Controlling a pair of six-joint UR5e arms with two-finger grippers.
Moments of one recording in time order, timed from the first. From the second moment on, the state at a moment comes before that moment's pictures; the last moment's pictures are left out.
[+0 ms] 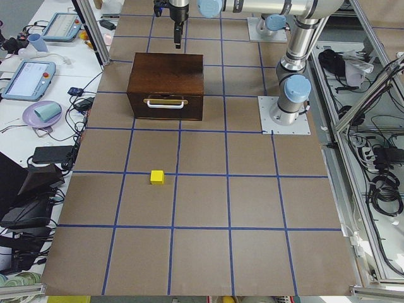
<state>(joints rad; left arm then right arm) -1.56 -1.66 -1.46 -1.53 1.55 0.06 1.52 -1.59 1.63 -1.60 -1.59 0.04</state>
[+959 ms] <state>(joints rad) -1.55 -1.65 -1.46 -1.53 1.55 0.06 1.52 -1.59 1.63 -1.60 -1.59 0.04</state>
